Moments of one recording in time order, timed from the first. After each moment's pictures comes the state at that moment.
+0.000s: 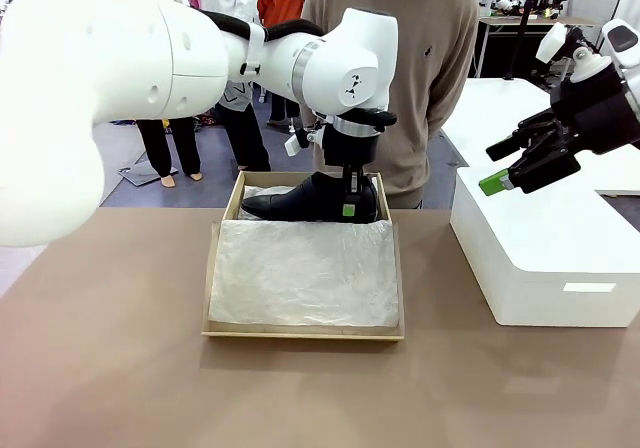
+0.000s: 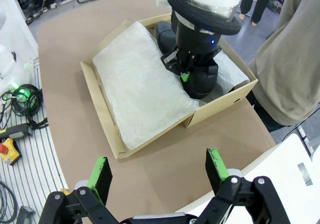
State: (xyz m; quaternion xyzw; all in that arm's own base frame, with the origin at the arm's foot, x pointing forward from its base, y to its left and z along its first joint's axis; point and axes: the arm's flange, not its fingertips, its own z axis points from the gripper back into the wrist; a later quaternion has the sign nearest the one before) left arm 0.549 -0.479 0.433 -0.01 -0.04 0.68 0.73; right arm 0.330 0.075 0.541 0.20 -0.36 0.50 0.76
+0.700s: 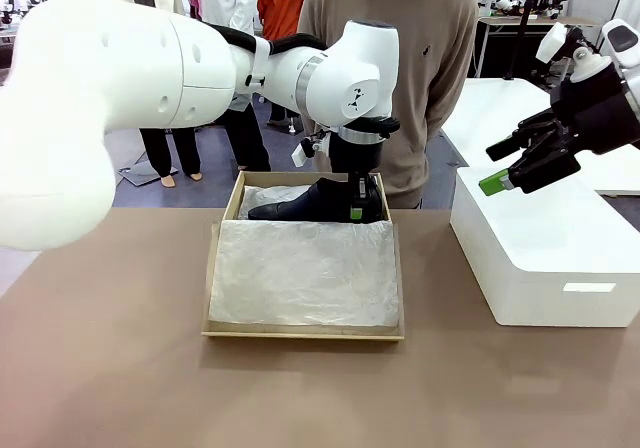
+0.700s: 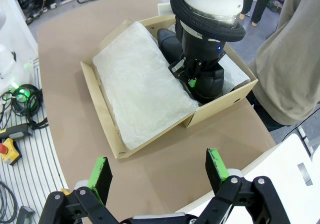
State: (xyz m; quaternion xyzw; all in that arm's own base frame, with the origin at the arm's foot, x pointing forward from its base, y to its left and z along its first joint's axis) left arm 0.556 -0.486 0.424 -0.04 -0.03 0.71 0.71; right arm 0.330 0.075 0.541 0.20 -0.36 0.50 0.76
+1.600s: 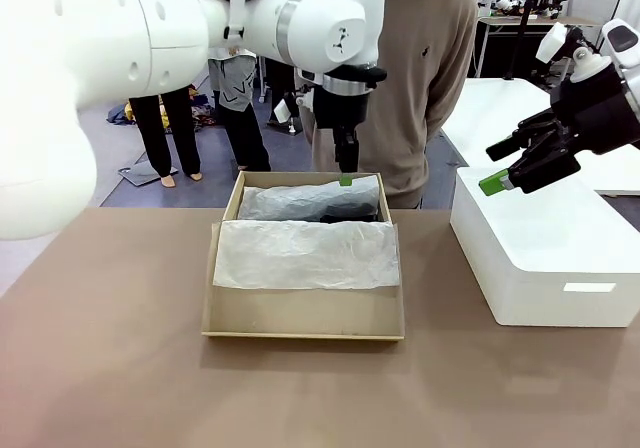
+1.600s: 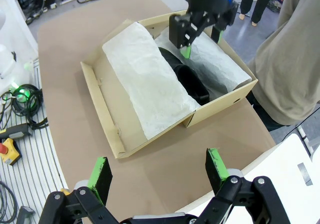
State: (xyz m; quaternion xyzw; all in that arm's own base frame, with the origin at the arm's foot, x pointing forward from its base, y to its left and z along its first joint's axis) left arm 0.568 -0.456 0.504 -0.05 -0.04 0.72 0.69; right arm 0.330 0.075 0.541 0.20 -0.36 0.50 0.76
